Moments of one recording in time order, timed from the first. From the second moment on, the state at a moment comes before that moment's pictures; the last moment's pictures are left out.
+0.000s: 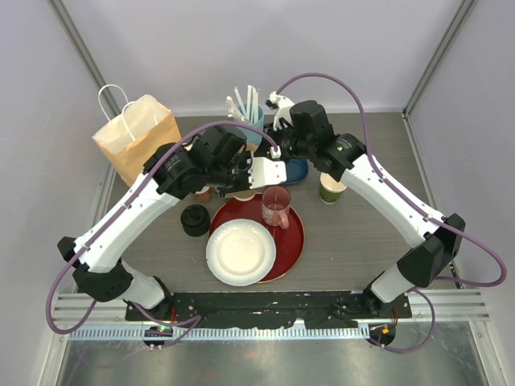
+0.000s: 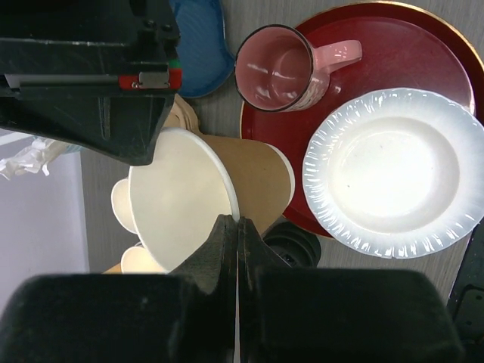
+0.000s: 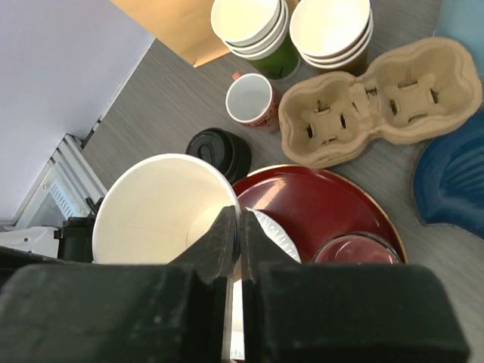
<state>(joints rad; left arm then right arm) -0.88 1.47 1.87 -1.22 0.04 0.71 0.66 1.55 1.63 -0.56 -0.29 0.34</state>
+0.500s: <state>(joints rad) -0.88 1.46 1.86 -1.14 -0.09 0.62 0.57 1.52 1.63 -0.63 -0.08 0.27</state>
